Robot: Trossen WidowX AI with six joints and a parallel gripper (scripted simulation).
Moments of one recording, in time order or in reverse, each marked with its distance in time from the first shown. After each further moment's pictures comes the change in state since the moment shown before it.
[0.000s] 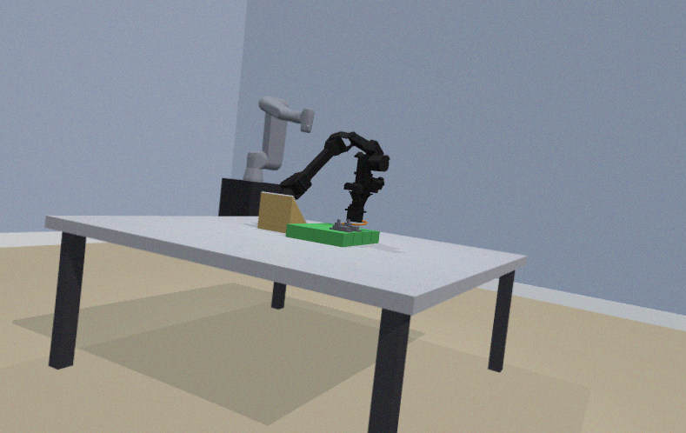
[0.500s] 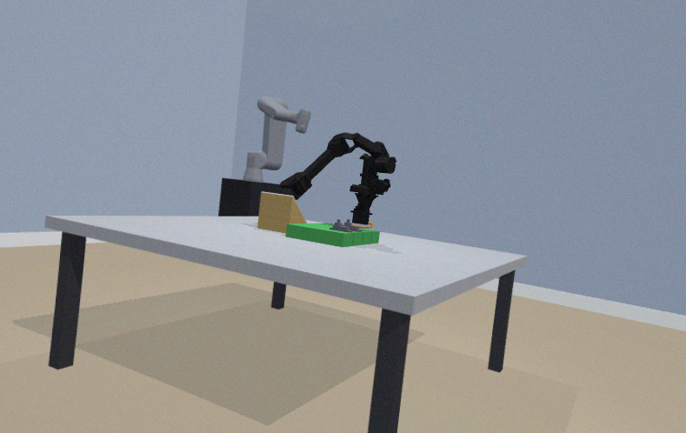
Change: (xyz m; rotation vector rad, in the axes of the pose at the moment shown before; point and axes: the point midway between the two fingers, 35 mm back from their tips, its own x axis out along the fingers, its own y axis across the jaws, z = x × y) arm 0.004 0.001 0.026 -0.002 -0.003 0.000
